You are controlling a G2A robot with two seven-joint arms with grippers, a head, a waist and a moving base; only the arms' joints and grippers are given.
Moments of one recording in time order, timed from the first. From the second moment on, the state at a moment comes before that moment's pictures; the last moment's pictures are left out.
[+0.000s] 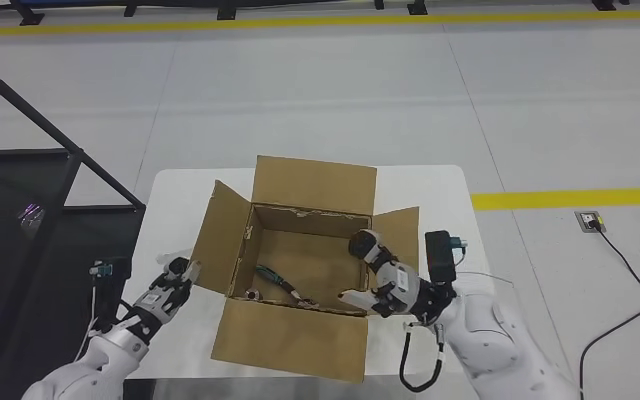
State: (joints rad) left arm 1.58 -1.11 -1.79 -2.03 0.56 -0.15 -0.47; right arm -1.06 -1.15 1.16 -1.79 -0.51 -0.70 0.24
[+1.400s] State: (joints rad) left arm 1.77 -1.13 -1.97 -2.11 0.21 -0.21 -0.33; right arm -0.71 -1.23 0.93 -1.69 -0.60 -0.31 0.55
